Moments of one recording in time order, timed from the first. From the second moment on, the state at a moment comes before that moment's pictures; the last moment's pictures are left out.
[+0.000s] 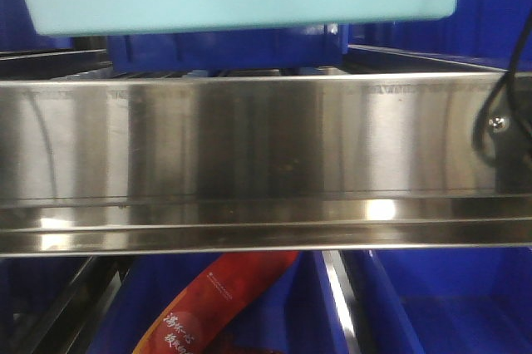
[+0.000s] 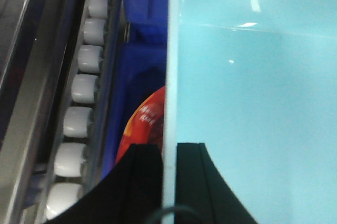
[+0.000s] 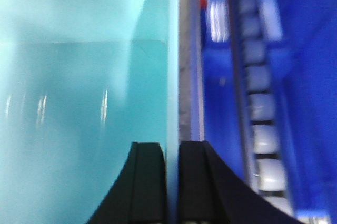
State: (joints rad) left arm -0.40 1.60 -1.62 0.29 1.02 -0.62; right arm 0.35 1.61 -1.69 -0.21 1.05 0.46
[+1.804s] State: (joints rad) left arm -0.61 1.36 -1.42 0.69 0.95 -0.87; right arm 0.51 1.34 -1.39 -0.52 0.87 0.73
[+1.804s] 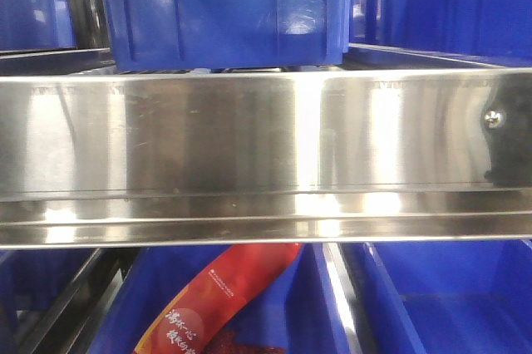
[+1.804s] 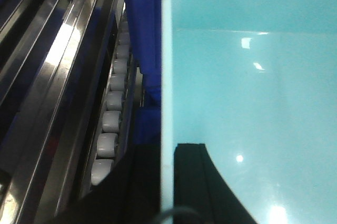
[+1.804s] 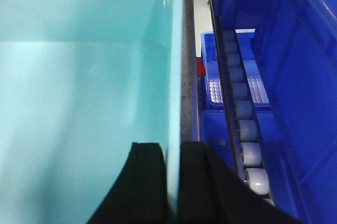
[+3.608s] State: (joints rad) left arm -0.61 1.35 -1.42 0.70 0.95 -0.87; right arm 0.51 1.34 -1.39 -0.52 0.86 0.73
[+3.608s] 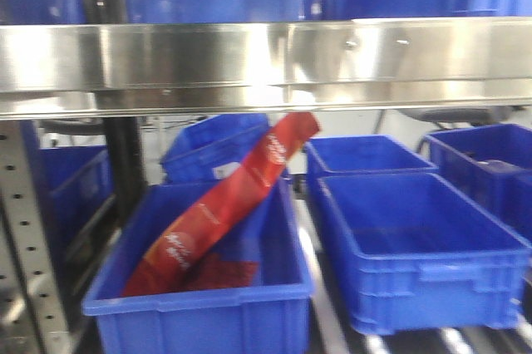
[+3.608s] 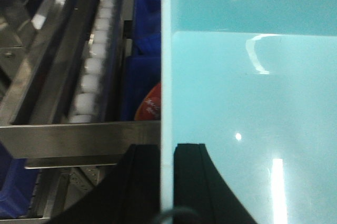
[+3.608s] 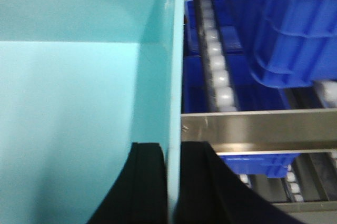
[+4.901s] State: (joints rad) left arm -0.61 1.35 -1.42 0.70 0.95 -0.87; right arm 0.51 1.34 -1.39 -0.52 0.85 0.73
